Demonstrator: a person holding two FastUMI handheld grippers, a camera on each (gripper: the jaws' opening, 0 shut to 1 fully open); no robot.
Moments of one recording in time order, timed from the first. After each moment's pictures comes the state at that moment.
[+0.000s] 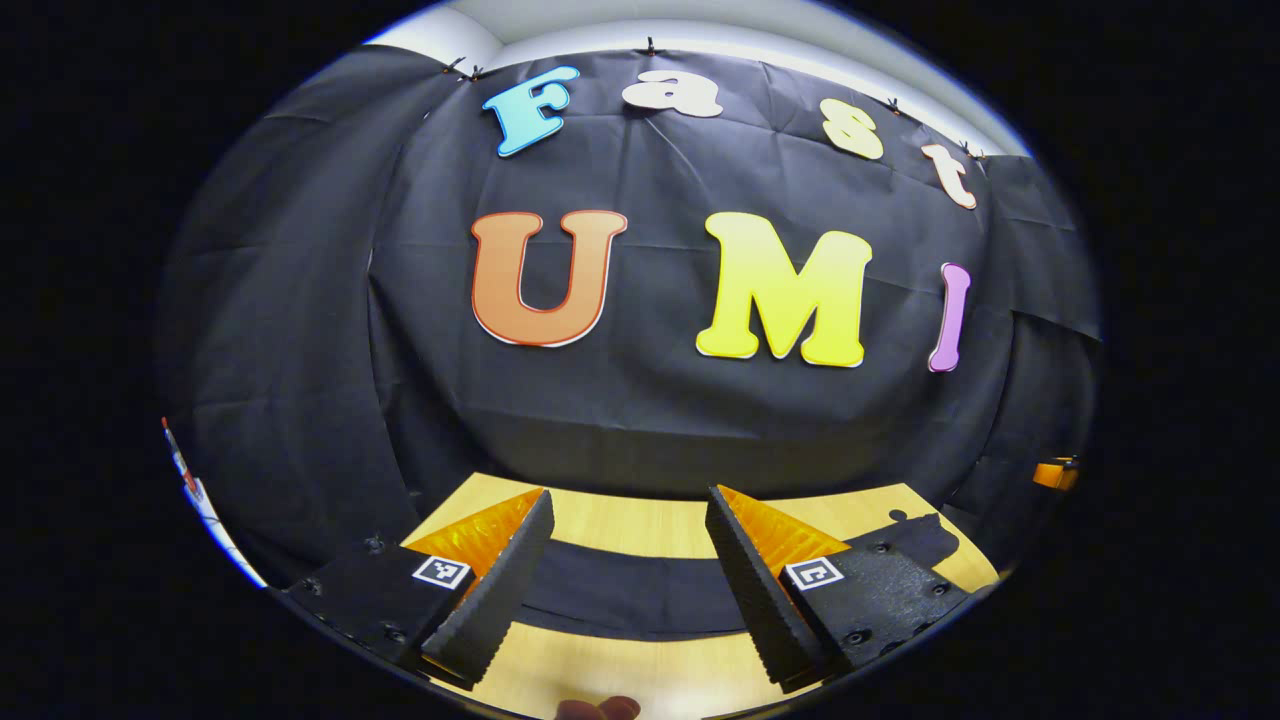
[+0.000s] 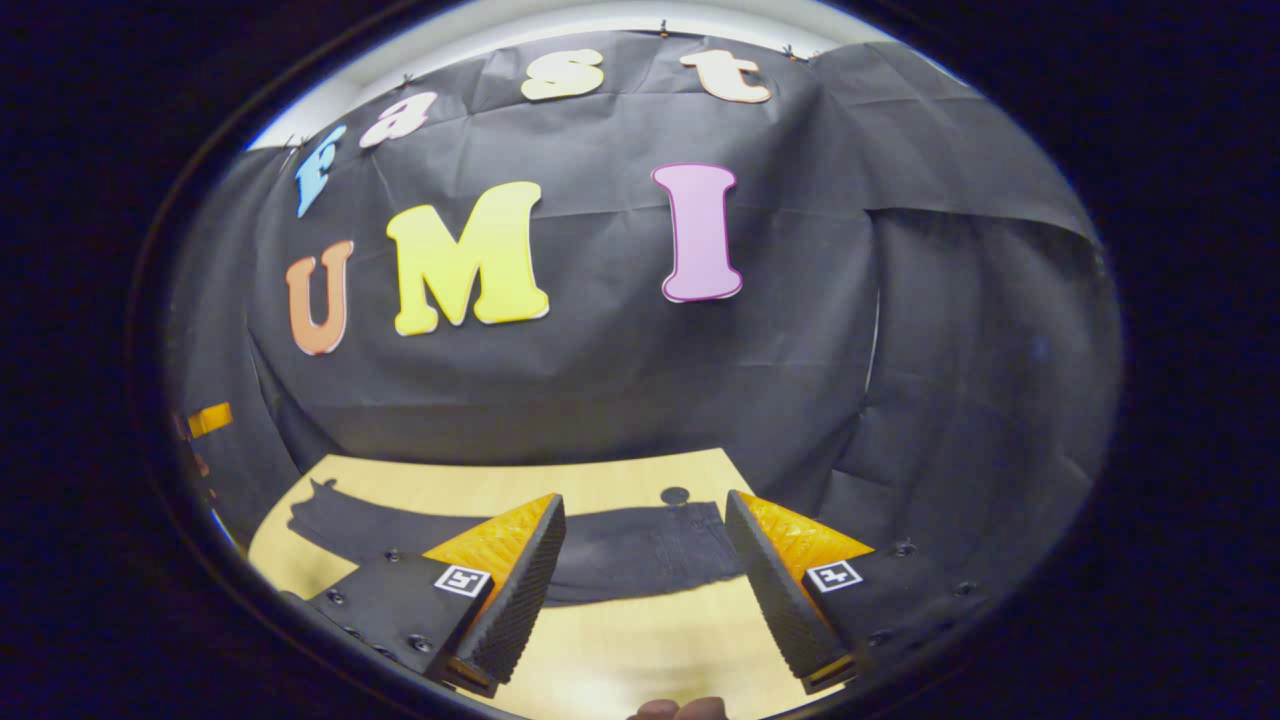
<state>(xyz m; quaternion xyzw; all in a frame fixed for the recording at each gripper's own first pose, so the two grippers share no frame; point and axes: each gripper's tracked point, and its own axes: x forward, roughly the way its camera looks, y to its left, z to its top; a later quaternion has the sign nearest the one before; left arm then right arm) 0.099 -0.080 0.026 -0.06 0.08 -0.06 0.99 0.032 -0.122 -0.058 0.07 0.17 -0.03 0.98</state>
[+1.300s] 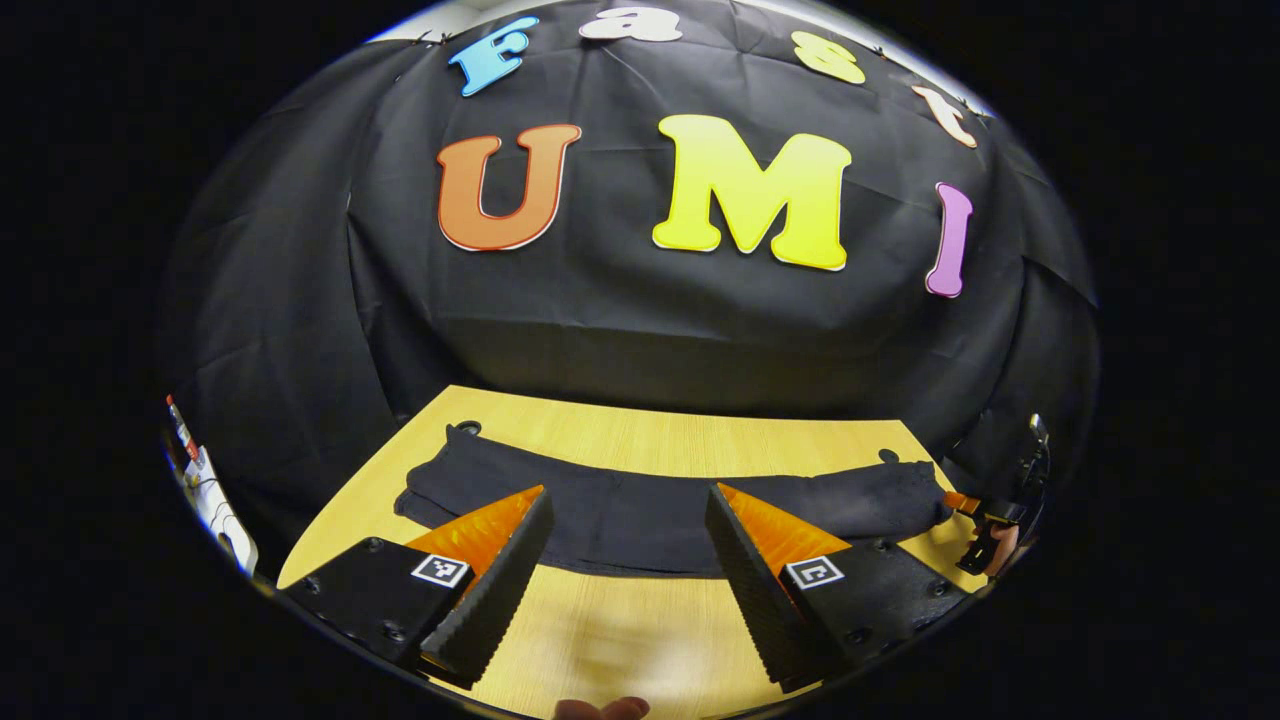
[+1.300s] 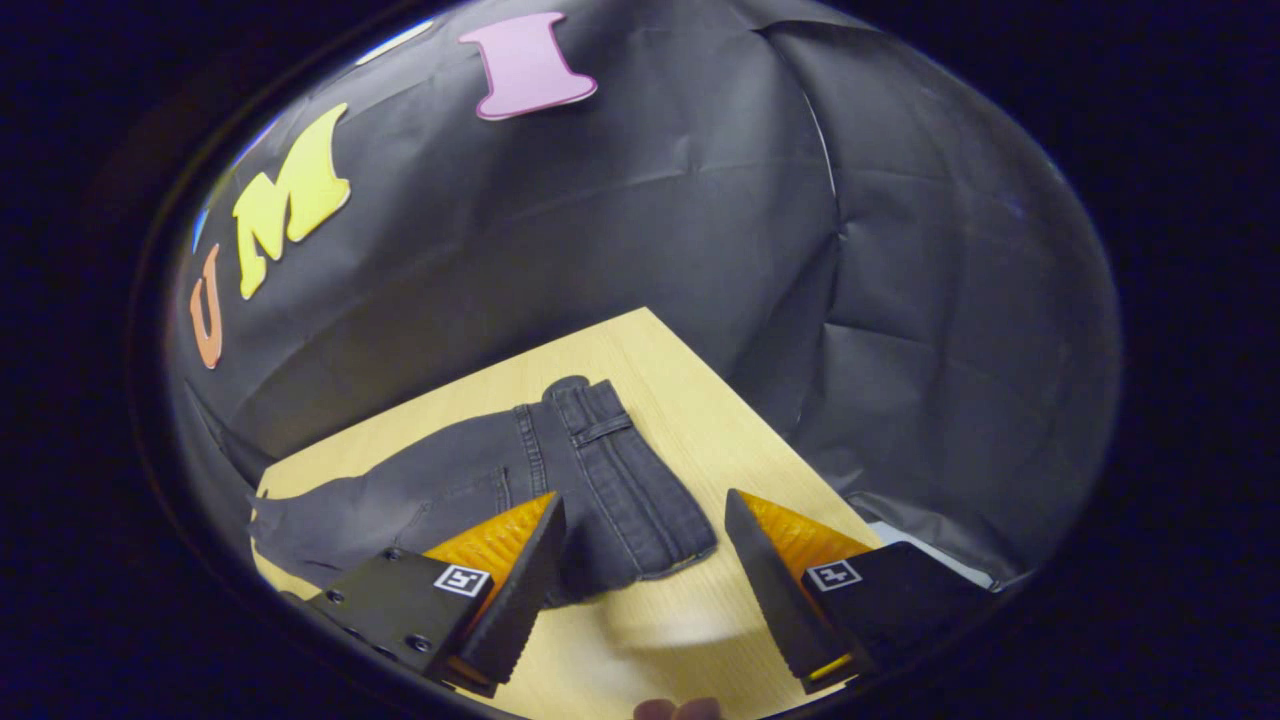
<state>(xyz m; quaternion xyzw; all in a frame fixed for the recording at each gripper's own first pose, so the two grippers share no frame) 0.086 -0.177 -0.040 -0.03 0.20 -0.04 0.98 0.210 -0.202 -0.334 0.20 0.29 -0.07 0.93</state>
